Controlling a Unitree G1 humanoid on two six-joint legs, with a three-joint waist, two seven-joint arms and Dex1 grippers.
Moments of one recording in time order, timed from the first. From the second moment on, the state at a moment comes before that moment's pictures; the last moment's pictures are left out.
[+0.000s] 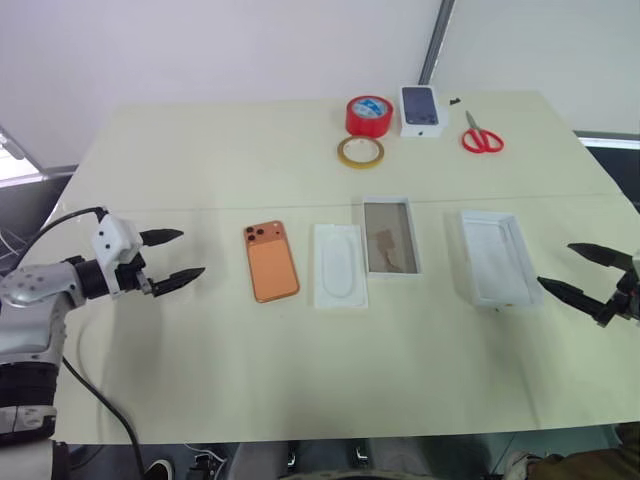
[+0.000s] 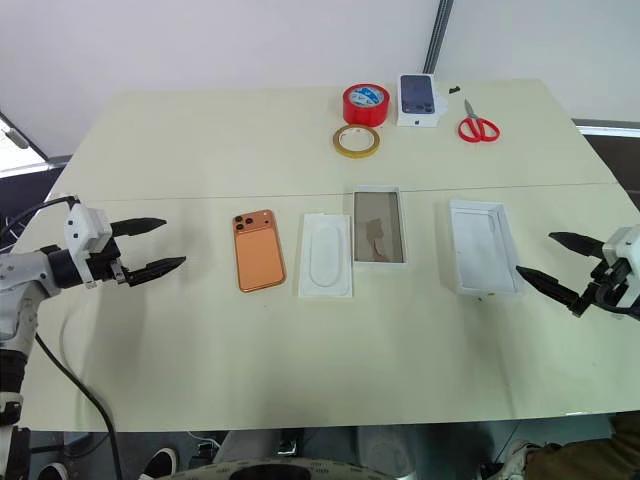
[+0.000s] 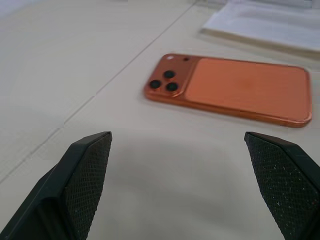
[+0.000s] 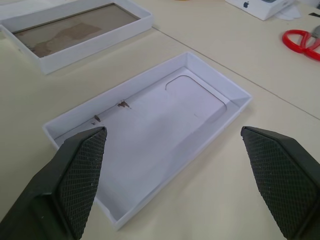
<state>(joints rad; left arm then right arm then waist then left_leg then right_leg) -0.27 0.82 0.21 0.30 -0.38 0.02 -1.21 -0.06 -0.95 -0.49 0.43 0.43 -0.05 1.24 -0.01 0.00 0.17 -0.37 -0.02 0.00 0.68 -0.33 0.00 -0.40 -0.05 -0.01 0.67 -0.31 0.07</state>
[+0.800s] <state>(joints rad) -0.42 0.66 0.15 -0.08 -0.60 0.75 -0.95 -0.16 -0.81 -0.34 0.06 0.48 0.09 1.10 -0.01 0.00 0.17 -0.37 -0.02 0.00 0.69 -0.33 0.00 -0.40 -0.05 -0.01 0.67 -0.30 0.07</state>
